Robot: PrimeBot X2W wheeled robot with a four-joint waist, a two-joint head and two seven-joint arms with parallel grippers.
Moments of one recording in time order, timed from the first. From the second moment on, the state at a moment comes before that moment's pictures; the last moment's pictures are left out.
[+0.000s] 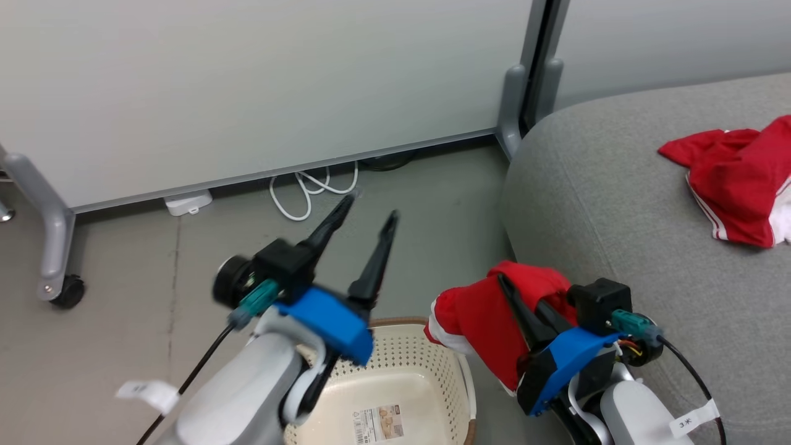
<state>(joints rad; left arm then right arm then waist) -0.56 0.24 -0.82 0.40 -0.68 0.05 -0.26 -0.26 -0.05 0.26 0.34 0.24 0.13 0.00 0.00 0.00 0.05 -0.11</state>
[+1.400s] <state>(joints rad) -0.16 0.31 -0.49 0.33 -0.38 -0.04 -0.26 -0.27 -0.05 0.29 0.34 0.31 0.13 -0.06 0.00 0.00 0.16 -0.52</state>
